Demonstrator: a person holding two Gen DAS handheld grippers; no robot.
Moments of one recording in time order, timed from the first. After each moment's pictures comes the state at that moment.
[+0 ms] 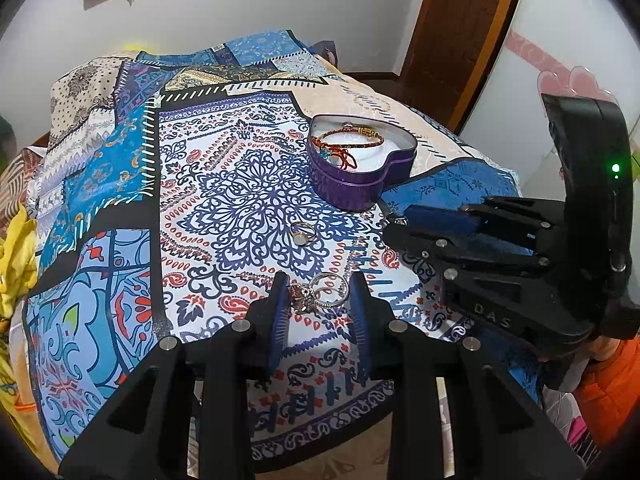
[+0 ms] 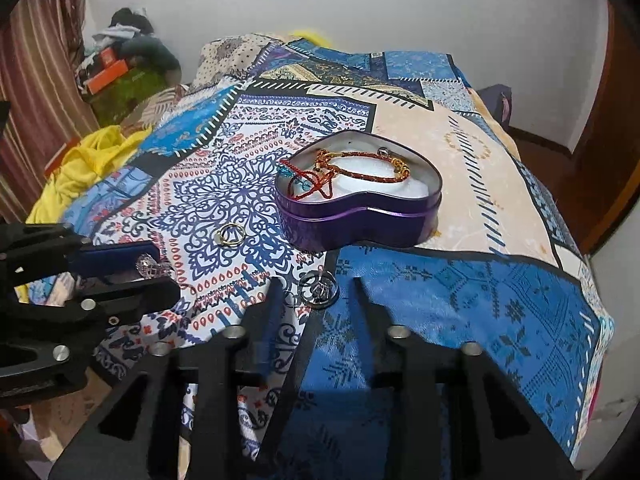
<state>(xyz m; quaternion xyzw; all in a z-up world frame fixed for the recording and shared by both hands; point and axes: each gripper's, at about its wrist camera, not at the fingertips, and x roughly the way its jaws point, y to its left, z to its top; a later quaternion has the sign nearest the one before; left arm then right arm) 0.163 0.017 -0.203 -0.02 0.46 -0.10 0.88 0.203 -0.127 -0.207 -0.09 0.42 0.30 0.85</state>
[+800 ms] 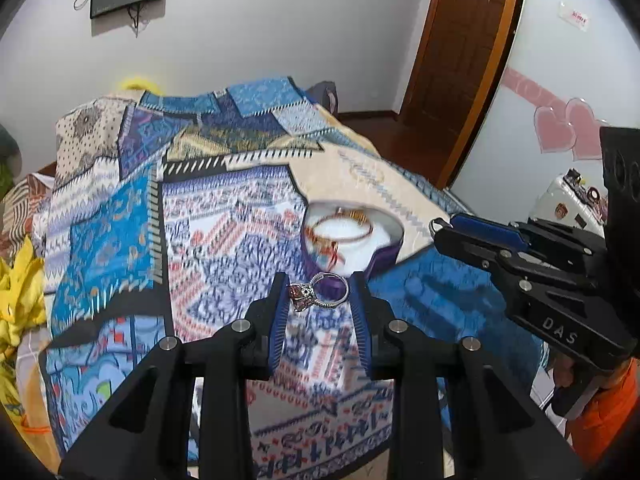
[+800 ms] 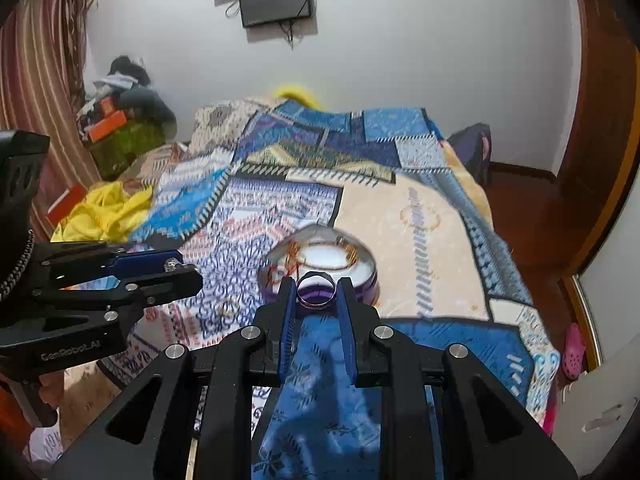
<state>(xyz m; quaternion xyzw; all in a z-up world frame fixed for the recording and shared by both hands) 0.190 0.009 -0.150 -0.03 0.39 -0.09 0.92 0.205 -0.162 -0.139 -0.05 0.34 0.29 0.89</state>
